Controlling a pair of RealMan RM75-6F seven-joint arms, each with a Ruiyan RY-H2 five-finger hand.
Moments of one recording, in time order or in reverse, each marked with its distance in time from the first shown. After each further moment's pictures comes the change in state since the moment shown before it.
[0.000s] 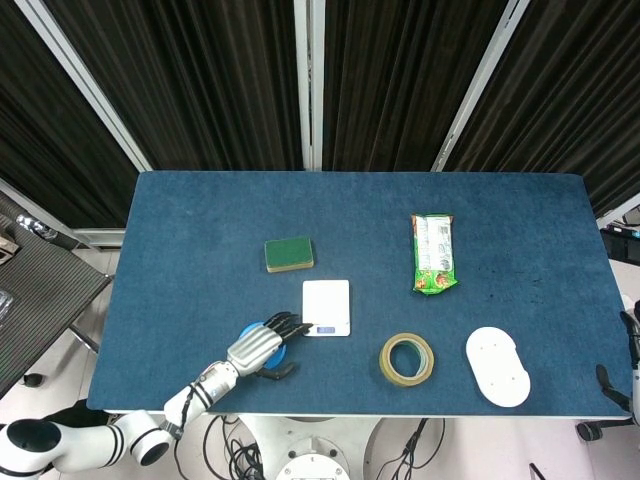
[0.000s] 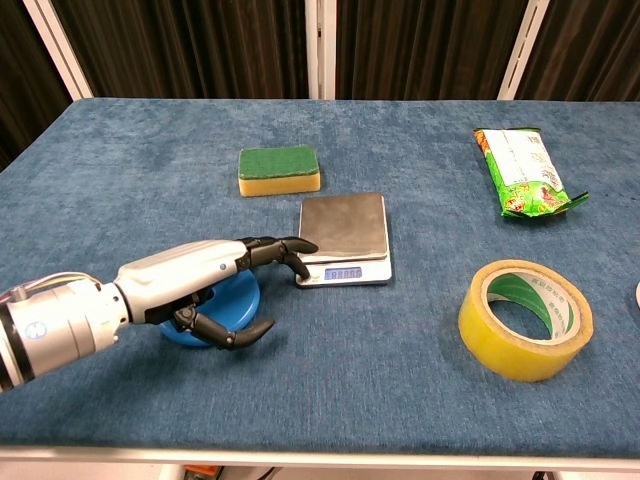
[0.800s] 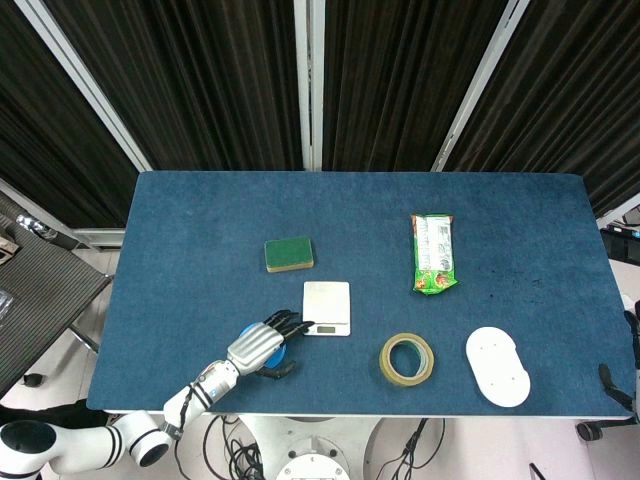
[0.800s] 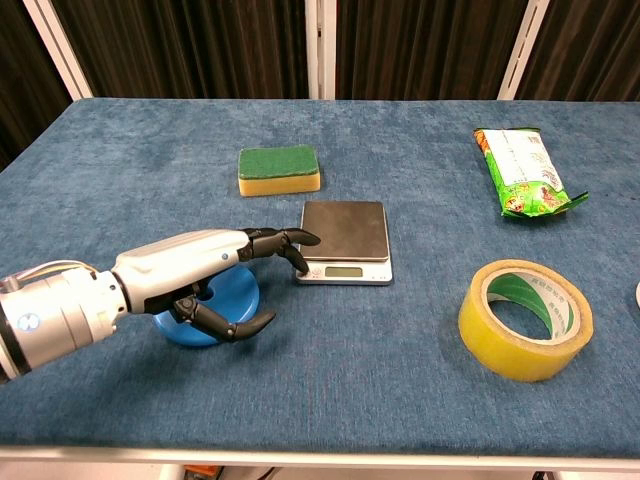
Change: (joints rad) left arm 0.013 0.014 -0.027 -0.033 0.037 0.045 0.024; right arm -0.003 0.005 0.004 -0.004 0.002 0.010 0.009
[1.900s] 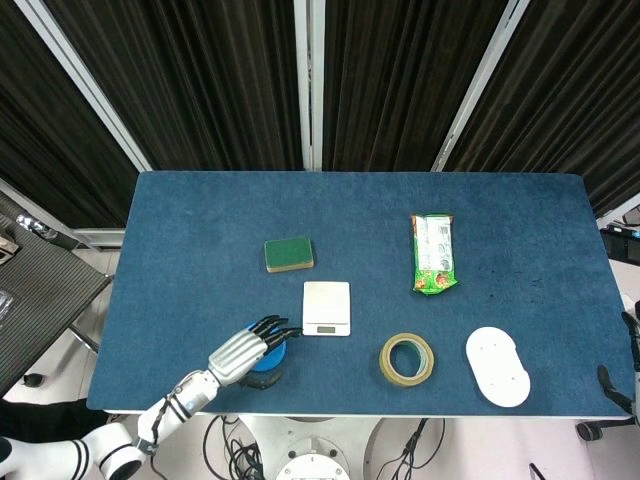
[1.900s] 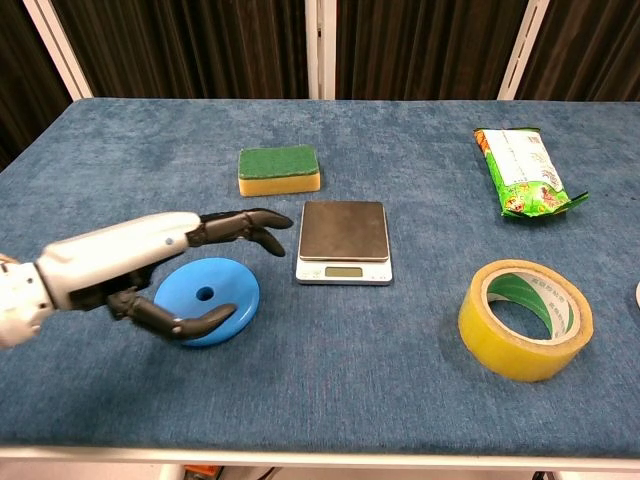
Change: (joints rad) left arm 0.076 0.143 0.002 -0.169 0.103 0.057 -0.031; right arm -0.003 0.003 -0.010 0.002 -0.024 0.019 0.015
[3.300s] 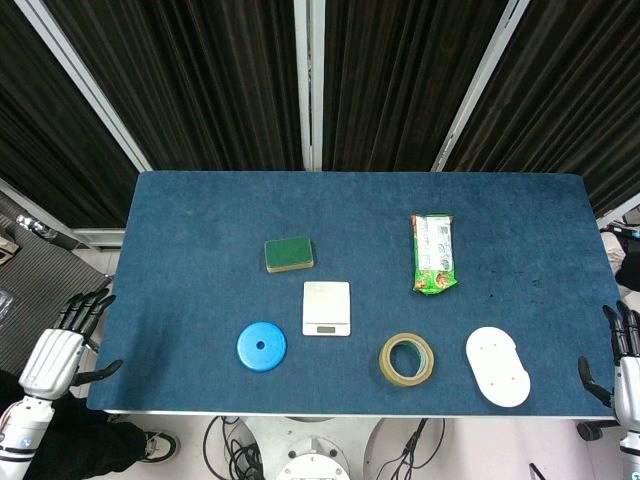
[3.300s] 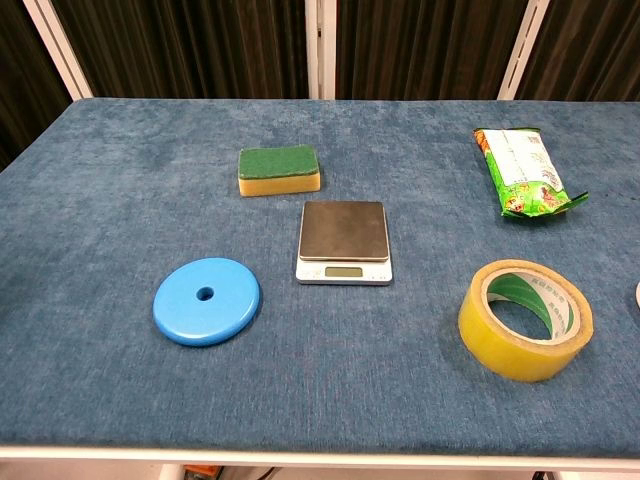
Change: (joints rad) left arm 0.405 0.409 0.030 0.030 -0.087 0.464 0.019; right arm 0.016 -0.042 0.009 -0.061 -0.033 0.041 -0.081
